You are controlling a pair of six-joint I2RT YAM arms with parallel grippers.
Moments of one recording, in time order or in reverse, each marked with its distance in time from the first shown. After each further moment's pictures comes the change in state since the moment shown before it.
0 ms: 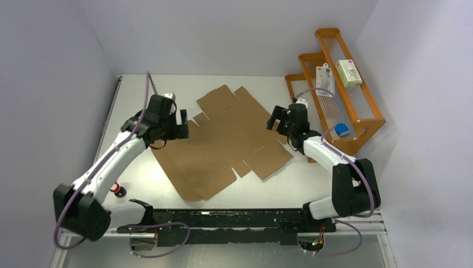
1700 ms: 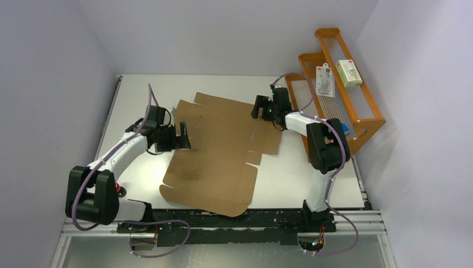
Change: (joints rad) left arm 0.163 0.174 -0.246 0.231 0.380 0.092; right arm 0.027 0.493 0.374 0.045 -0.180 -0.081
